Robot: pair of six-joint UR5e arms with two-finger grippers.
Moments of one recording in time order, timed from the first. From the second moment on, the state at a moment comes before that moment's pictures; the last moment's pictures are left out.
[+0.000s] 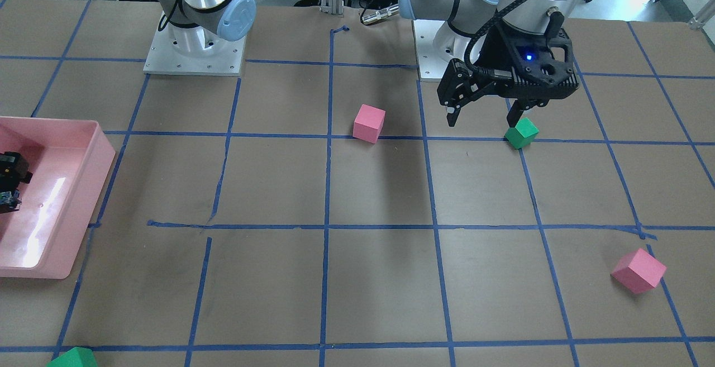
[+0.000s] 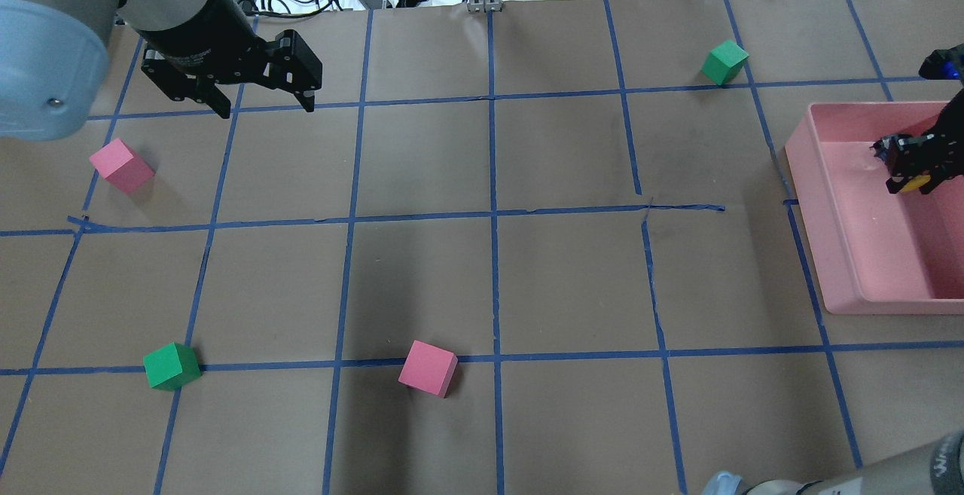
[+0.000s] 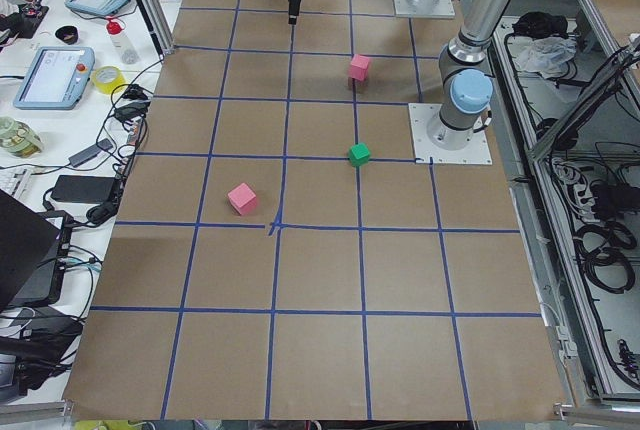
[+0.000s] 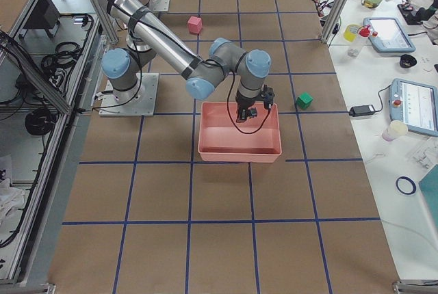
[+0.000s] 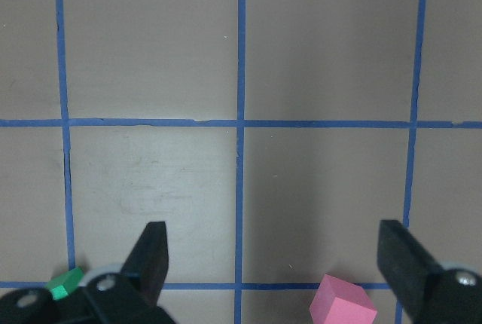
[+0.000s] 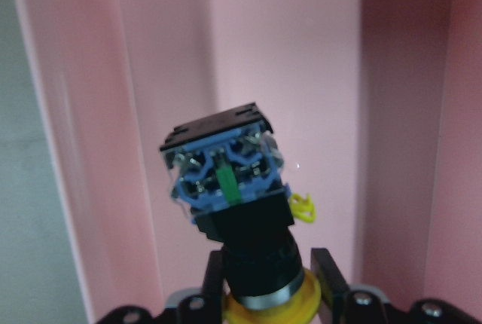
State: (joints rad) left arm -1.59 -1.57 -1.57 -1.44 1.56 -0.05; right arm 0.99 -1.31 1.71 -1.87 -1.62 -0.50
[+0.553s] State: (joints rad) left arm -1.59 -1.57 -1.57 -1.44 1.56 -0.05; right arm 1.35 -1.32 1.56 -1.75 -1.60 -0.13
